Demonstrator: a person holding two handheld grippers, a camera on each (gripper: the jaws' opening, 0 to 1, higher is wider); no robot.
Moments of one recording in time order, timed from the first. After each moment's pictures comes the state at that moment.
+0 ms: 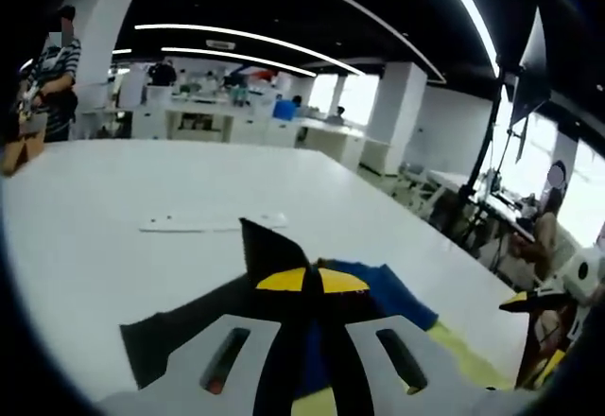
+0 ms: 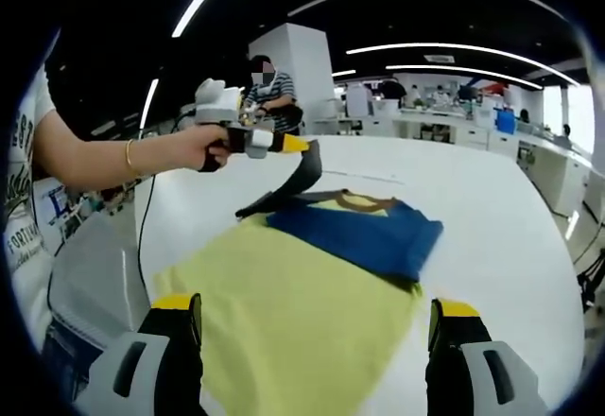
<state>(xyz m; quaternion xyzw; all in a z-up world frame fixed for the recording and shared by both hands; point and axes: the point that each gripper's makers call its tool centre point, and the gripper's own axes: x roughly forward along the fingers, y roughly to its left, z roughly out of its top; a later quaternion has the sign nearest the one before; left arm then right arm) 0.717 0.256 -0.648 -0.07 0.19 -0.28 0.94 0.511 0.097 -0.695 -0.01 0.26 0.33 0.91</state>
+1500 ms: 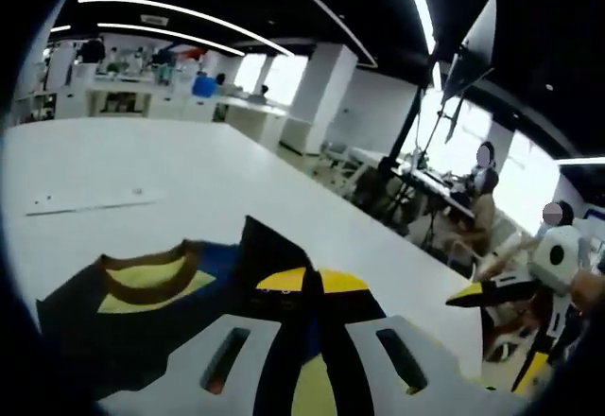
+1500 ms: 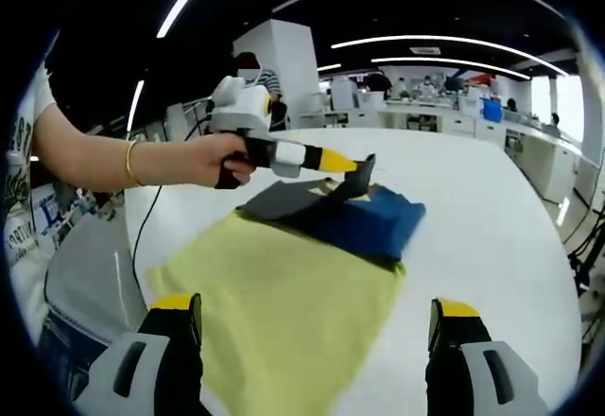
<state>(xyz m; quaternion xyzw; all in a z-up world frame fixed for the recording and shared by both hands) 0.671 0.113 -0.684 -0.08 0.22 -0.46 0.86 0.504 0.077 -0.707 -0.01 0.28 0.30 0.91</state>
